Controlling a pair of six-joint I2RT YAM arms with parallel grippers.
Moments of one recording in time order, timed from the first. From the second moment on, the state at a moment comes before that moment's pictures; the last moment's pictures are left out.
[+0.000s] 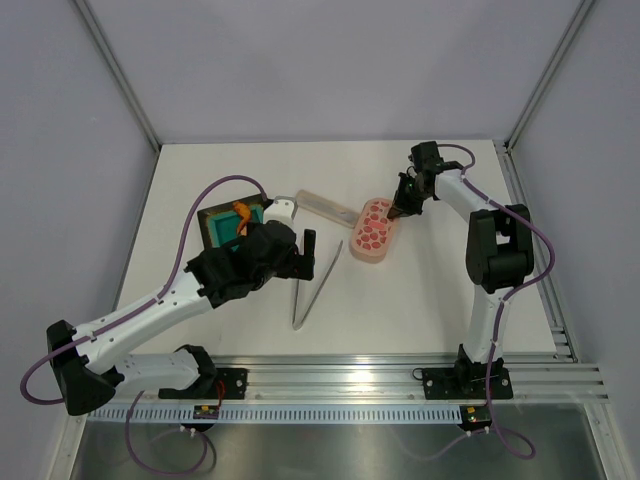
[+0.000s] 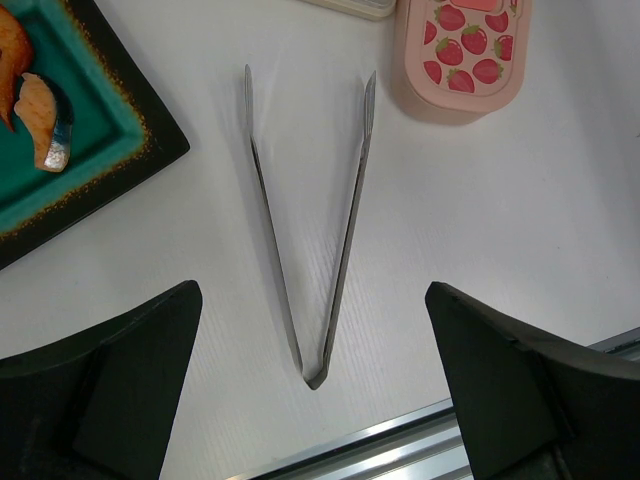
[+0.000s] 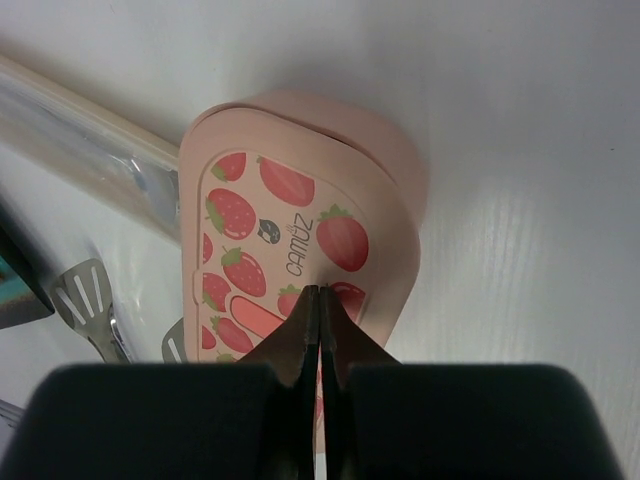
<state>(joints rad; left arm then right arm) -0.94 1.12 1.07 -0.69 -0.42 -0.56 0.19 2.02 1.56 -0.63 -0.25 0.48</state>
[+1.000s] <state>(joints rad) -0.93 1.11 1.07 -0.69 -0.42 -0.56 0.16 1.95 1.52 -0.68 -0.05 0.47</state>
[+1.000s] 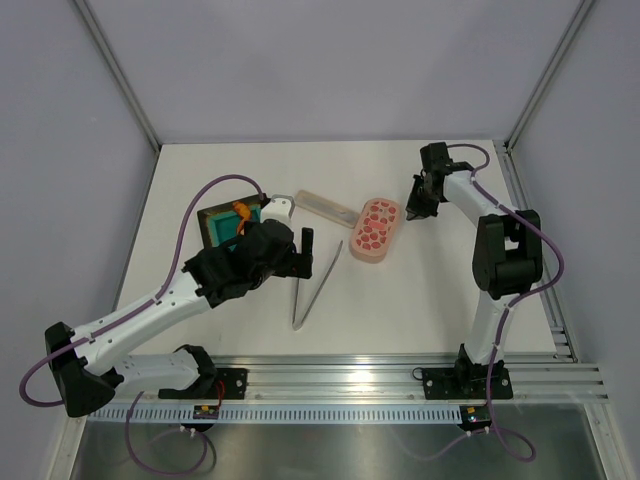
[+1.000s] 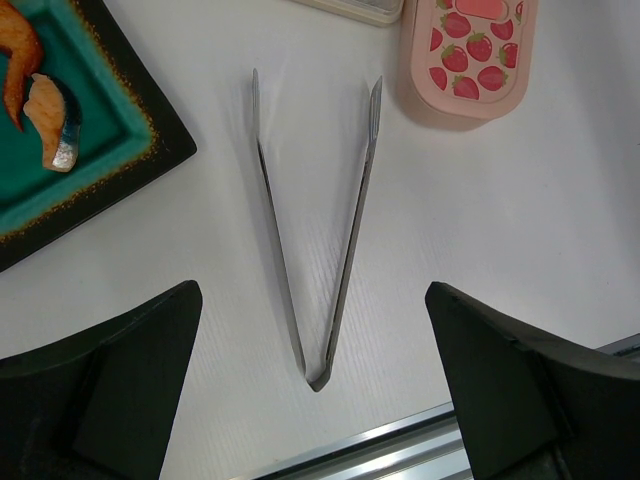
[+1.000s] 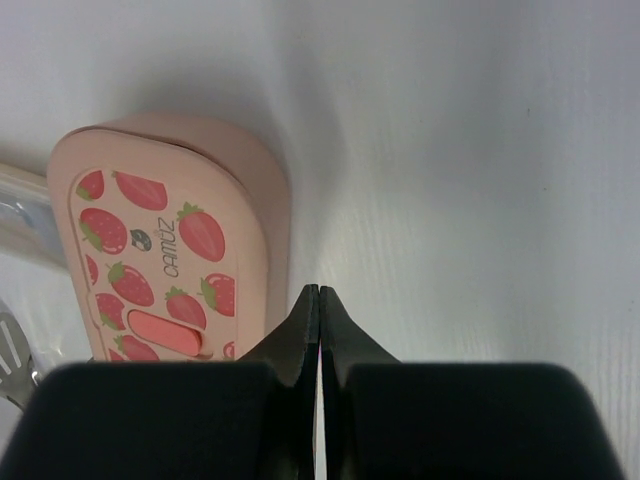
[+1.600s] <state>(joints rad) -0.93 1.11 1.07 -0.69 -0.42 -0.56 0.18 2.06 1.61 -0.68 -0.16 0.45</state>
